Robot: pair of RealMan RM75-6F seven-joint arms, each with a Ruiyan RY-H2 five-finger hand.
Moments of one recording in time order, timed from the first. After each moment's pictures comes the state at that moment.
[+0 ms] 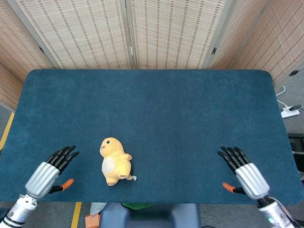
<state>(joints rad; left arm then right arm) -0.23 -1.18 0.04 -1.56 1.88 1.42 -0.08 0.21 -1.19 -0.25 -1.54 -1.72 1.61 0.10</state>
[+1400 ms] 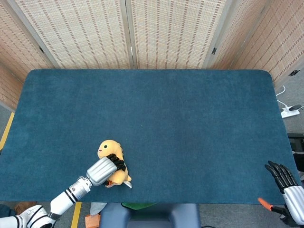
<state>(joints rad) -0.56 -1.49 0.04 -1.46 1.75 1.03 0.10 -0.07 -1.21 -0.18 -1.22 -1.72 1.75 0.51</state>
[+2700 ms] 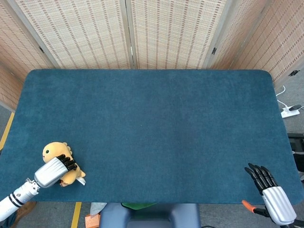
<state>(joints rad) -0.38 -1.54 0.22 -0.57 1.96 1.60 -0.36 -0.07 -1.20 -0.17 -1.44 -1.80 1.67 0.24</state>
